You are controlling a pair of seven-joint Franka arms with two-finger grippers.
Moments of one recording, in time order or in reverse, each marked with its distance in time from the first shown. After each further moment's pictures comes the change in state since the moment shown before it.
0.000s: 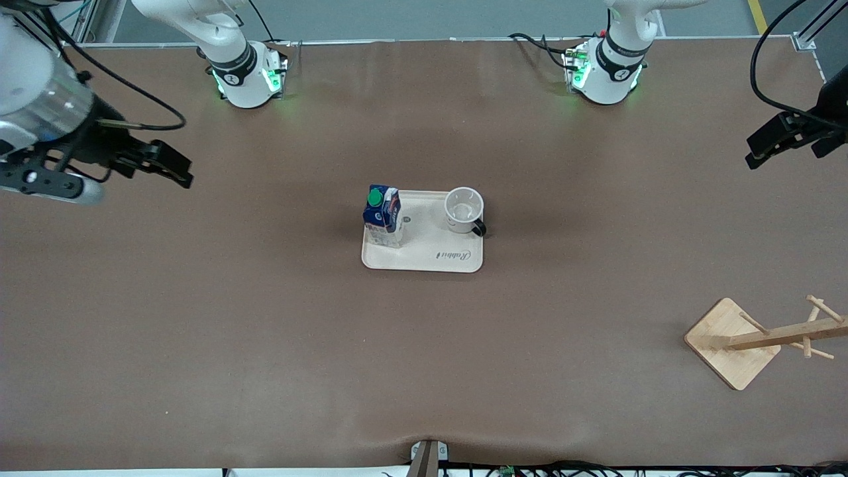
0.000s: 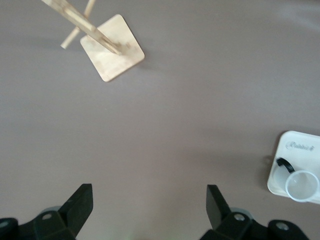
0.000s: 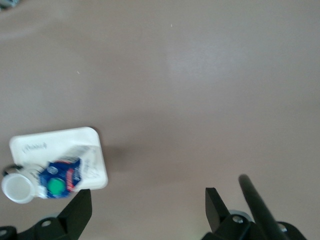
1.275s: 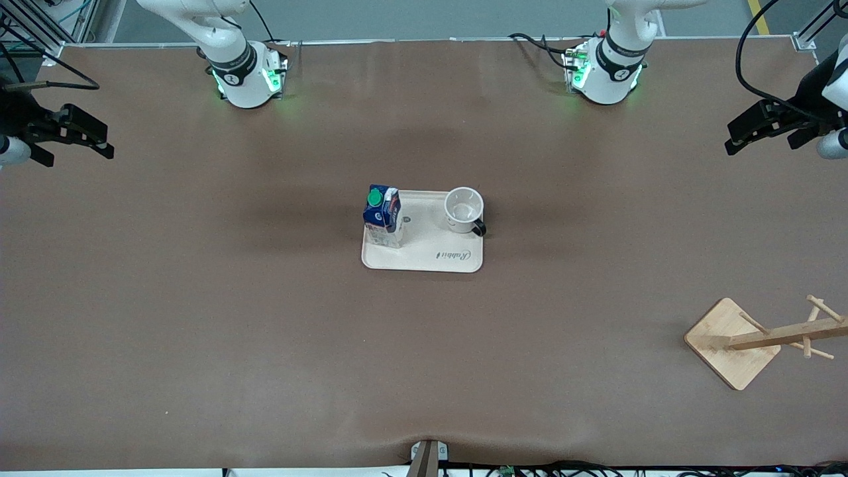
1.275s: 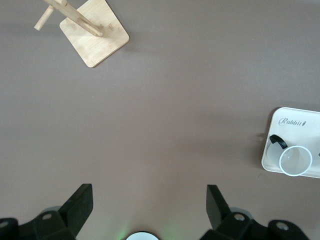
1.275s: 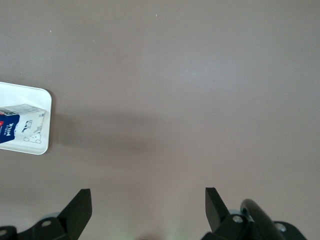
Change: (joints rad) left arm -0.009 -0.025 -0.017 -0.044 -0.029 -0.030 0.028; right arm -0.204 -0.217 0.017 -0.318 -0.006 0.116 -0.467
